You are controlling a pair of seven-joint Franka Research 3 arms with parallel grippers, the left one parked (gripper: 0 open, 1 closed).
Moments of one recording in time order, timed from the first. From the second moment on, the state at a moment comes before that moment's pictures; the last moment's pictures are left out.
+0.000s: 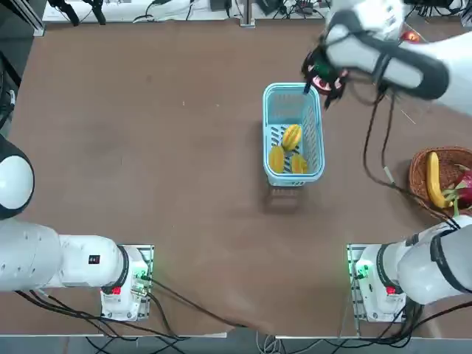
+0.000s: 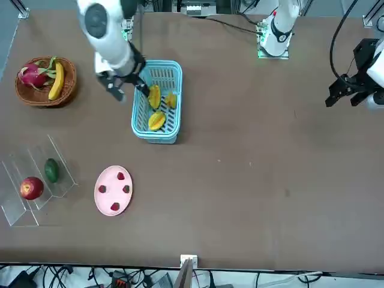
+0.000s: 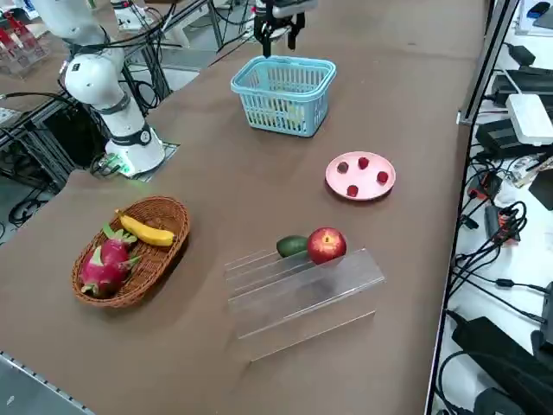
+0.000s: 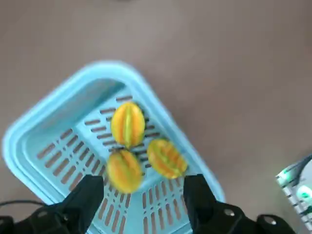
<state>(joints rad) 0.45 -0.05 0.02 -1.95 0.10 1.82 1.07</state>
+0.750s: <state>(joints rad) 0.16 -0.05 -0.08 -1.67 -0.02 1.51 0.39</state>
